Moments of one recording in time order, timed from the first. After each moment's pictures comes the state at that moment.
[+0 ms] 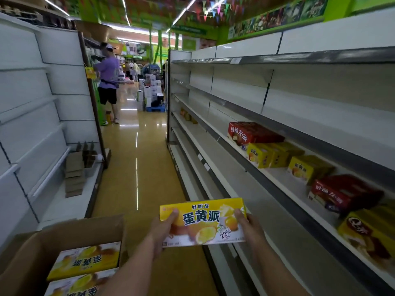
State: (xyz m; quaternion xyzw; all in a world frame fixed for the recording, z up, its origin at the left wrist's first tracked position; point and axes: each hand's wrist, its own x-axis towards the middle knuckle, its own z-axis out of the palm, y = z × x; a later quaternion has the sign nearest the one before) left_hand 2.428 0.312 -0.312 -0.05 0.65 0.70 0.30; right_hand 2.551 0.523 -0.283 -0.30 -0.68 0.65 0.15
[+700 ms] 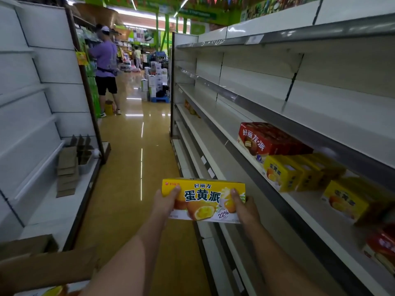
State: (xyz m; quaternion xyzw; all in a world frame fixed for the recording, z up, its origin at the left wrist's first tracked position) left_hand 2.227 0.437 -0.298 -0.05 0.67 0.73 0.14; right_hand 2.320 0.638 -0.298 -0.35 -0.74 0.55 0.15
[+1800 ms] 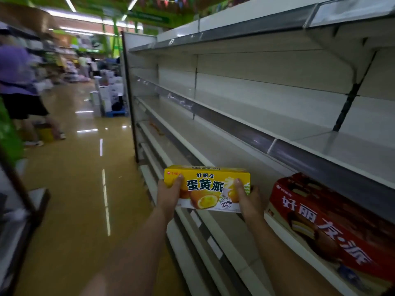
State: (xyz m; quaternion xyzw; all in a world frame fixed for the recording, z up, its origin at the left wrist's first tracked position) left_hand 1.752 0.656 -0.266 0.07 0.63 0.75 0.18; right_hand 1.881 0.822 -0.274 -0.42 -0.69 0.49 0.33
